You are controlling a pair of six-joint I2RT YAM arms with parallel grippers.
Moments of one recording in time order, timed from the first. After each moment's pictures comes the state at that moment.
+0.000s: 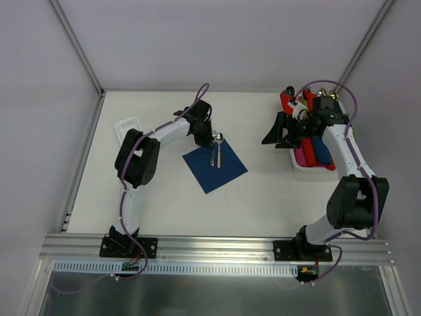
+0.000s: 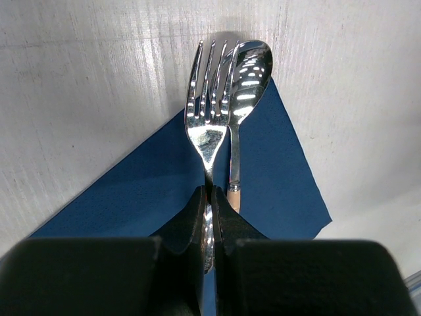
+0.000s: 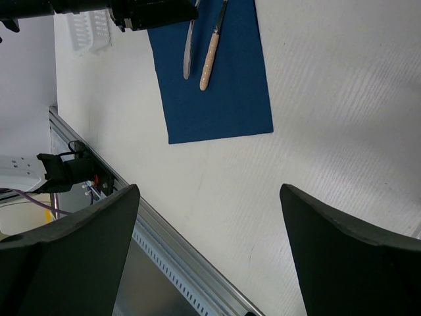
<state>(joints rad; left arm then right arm) -0.51 2.16 1.66 -0.52 0.18 -0.62 0.00 1.55 1.33 -0.86 -0.77 0.06</state>
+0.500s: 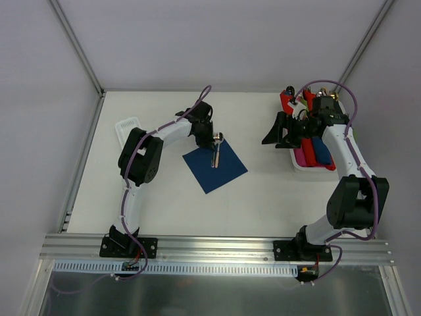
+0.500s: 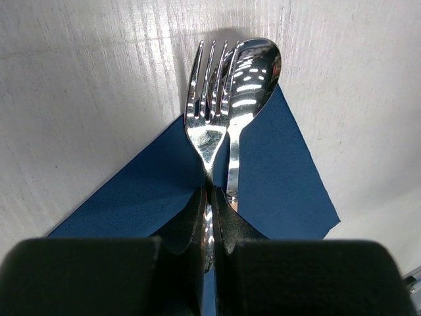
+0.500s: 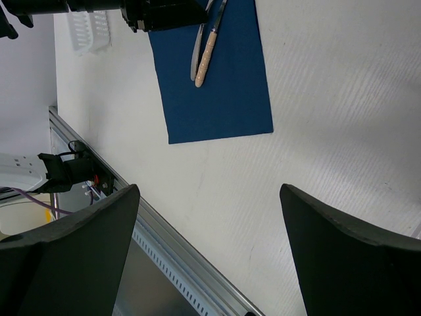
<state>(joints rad) -0.51 2.21 1.68 -0.52 0.23 -0.59 0.00 1.55 1.33 -0.86 -0.77 0.06</state>
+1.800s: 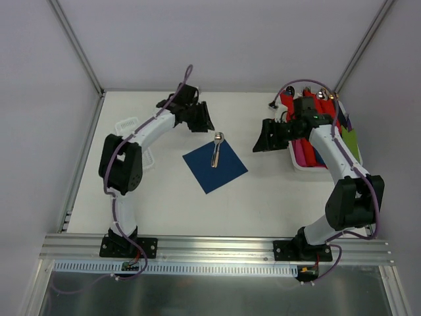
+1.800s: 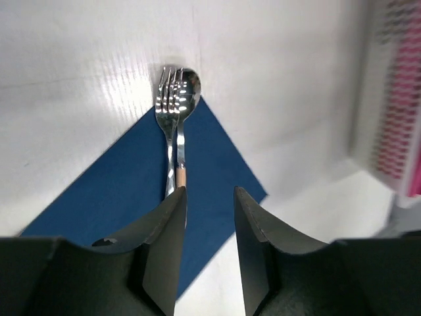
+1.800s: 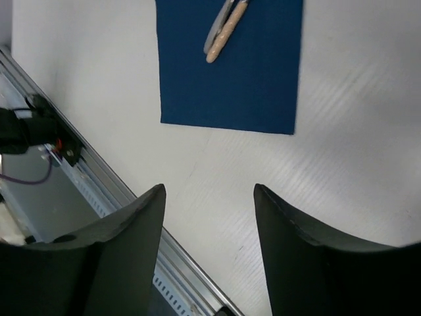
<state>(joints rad) -0.45 2.02 1.68 -0.52 0.28 -0.61 0.13 1.55 1.33 -0.86 -0.71 -0.01</state>
